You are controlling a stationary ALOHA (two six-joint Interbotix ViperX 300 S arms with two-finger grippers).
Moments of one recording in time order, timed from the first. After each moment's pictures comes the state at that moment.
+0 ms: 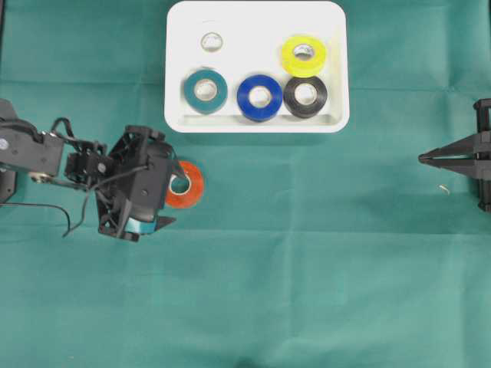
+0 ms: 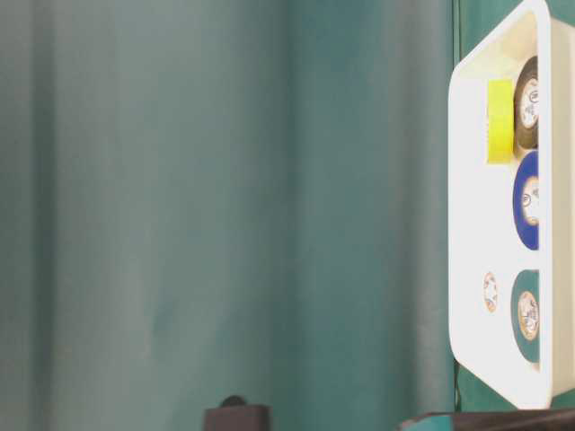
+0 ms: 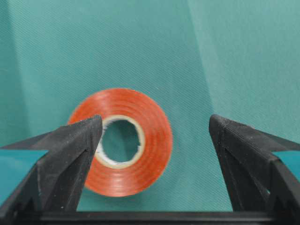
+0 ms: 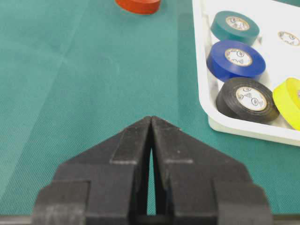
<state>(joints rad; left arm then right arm) -0.13 -0.12 0.87 -0.03 0.11 0.14 -0.01 -1.18 1.61 -0.06 -0.21 0.00</state>
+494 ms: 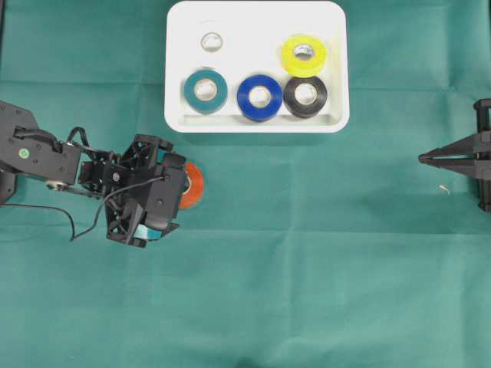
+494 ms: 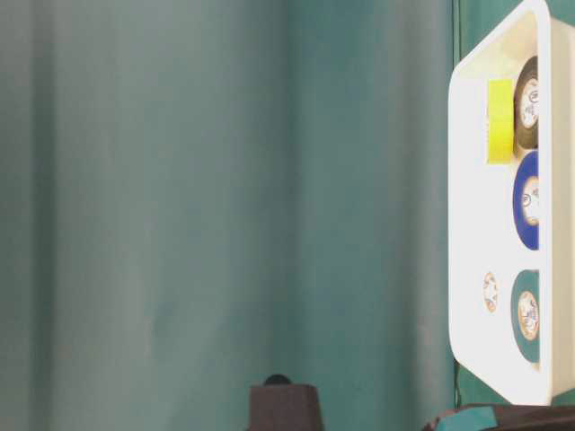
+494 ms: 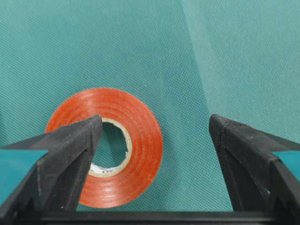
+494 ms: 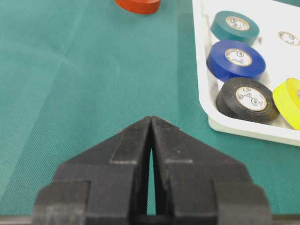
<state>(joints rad) -0.15 -0.05 0.84 -0.03 0.11 0.13 -0.01 -1.18 1.61 -0.07 -0.21 0.00</state>
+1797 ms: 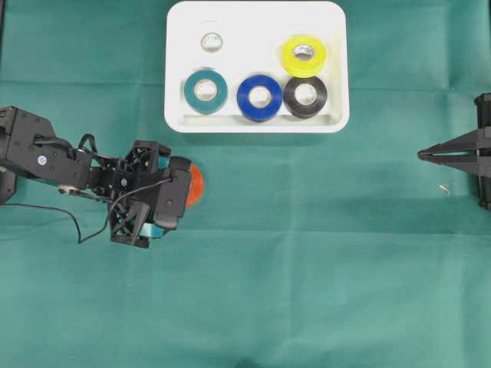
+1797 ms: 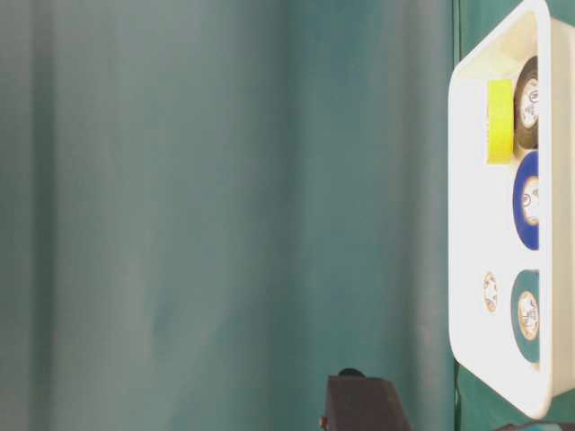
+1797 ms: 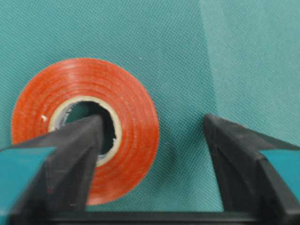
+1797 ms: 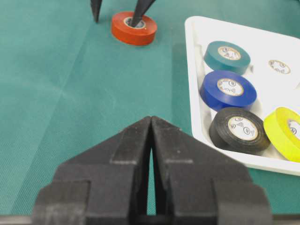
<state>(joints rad) -0.15 0.04 0.85 -0.03 0.11 0.07 -0.01 -1.19 1.56 -0.08 -0.21 0.04</state>
